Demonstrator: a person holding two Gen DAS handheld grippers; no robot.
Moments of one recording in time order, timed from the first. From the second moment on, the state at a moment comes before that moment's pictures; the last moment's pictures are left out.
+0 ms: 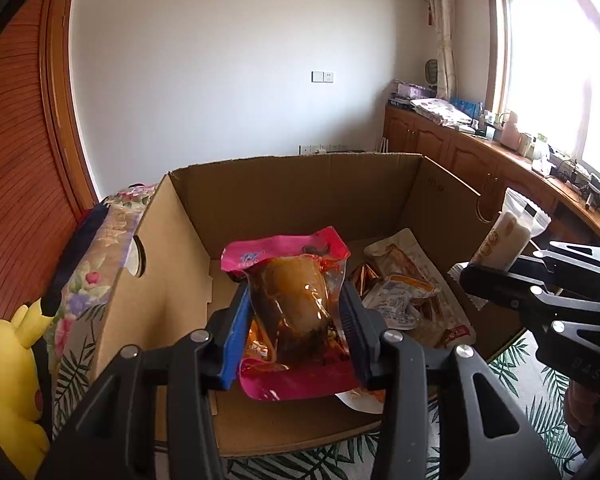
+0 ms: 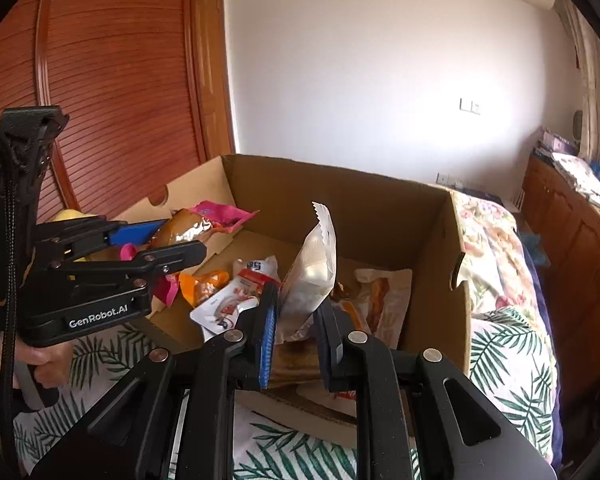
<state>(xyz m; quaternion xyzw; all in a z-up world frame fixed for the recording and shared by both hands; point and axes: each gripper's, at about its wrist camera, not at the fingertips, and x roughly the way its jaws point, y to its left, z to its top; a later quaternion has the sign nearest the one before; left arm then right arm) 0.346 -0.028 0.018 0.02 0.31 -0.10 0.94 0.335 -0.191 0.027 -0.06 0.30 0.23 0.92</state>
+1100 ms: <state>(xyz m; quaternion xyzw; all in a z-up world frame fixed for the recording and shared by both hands) 0.228 -0.030 0.066 0.04 0.27 -0.09 0.96 0.233 -0.206 0.059 -0.05 0.27 0.21 0.94</state>
